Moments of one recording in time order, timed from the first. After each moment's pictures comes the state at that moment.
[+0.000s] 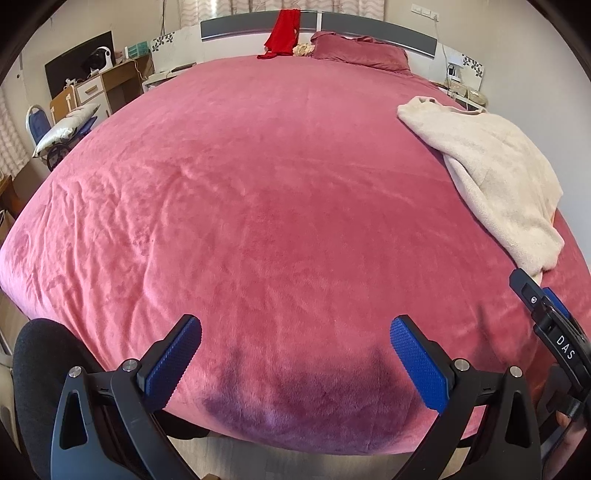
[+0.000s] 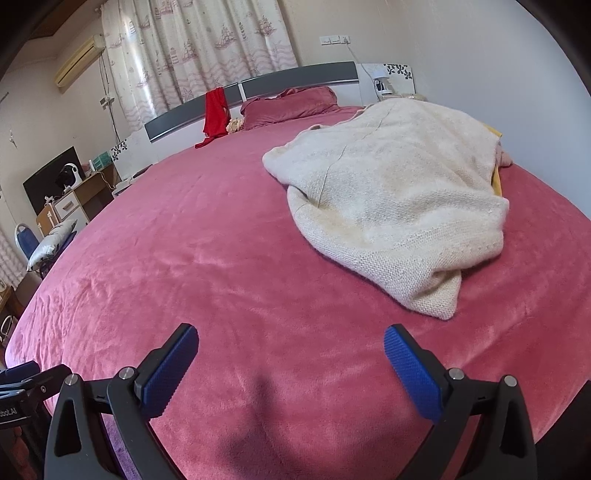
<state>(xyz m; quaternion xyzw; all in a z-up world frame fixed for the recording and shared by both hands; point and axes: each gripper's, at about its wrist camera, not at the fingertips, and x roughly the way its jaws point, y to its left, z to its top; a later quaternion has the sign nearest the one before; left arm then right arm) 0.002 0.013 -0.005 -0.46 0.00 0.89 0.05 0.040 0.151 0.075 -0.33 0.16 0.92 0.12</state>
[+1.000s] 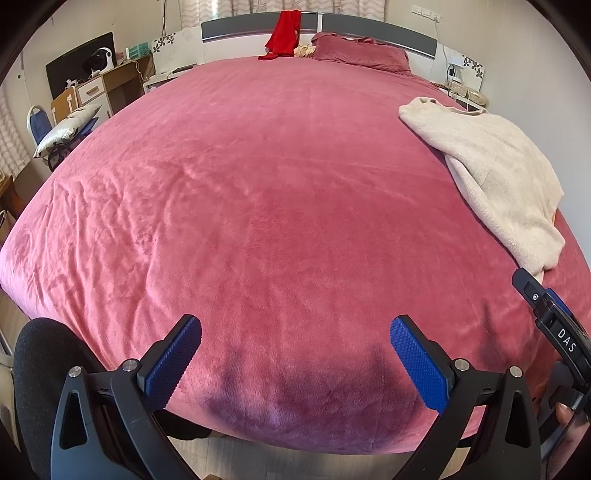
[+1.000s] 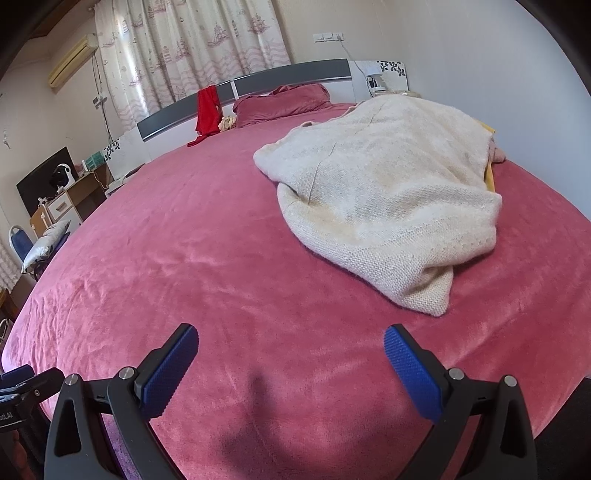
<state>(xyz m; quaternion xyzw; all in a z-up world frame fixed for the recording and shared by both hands) 0.005 0.010 -0.006 -0.46 0.00 0.89 0.05 0.042 0.155 0.073 -0.33 0.16 0.92 0.13</state>
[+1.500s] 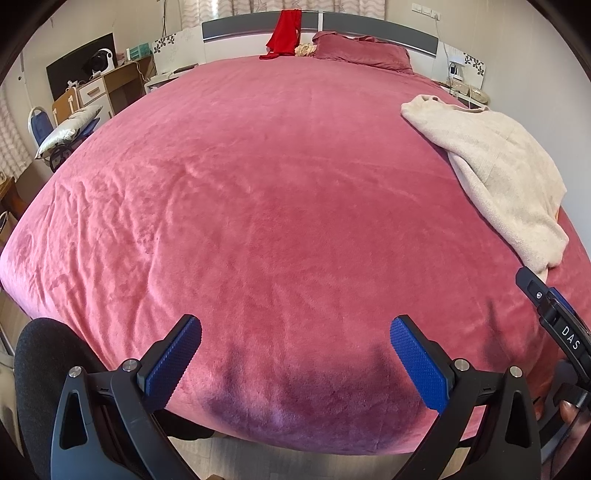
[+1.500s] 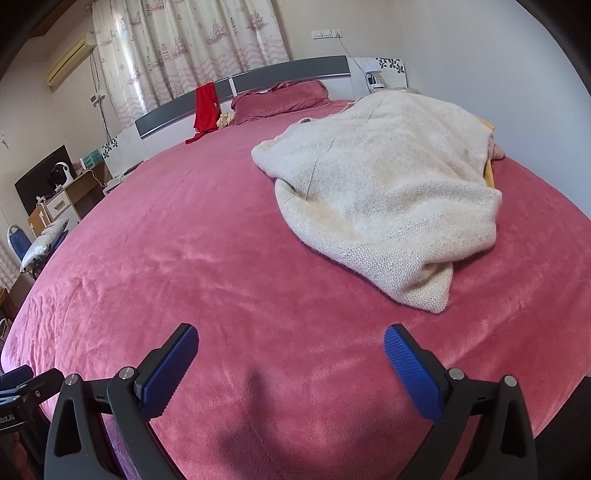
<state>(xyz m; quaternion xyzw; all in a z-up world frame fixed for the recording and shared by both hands) 0.003 0.009 -0.009 -0.46 0.01 0.89 0.05 0.041 0.156 0.071 -0.34 0.16 0.92 0.13</state>
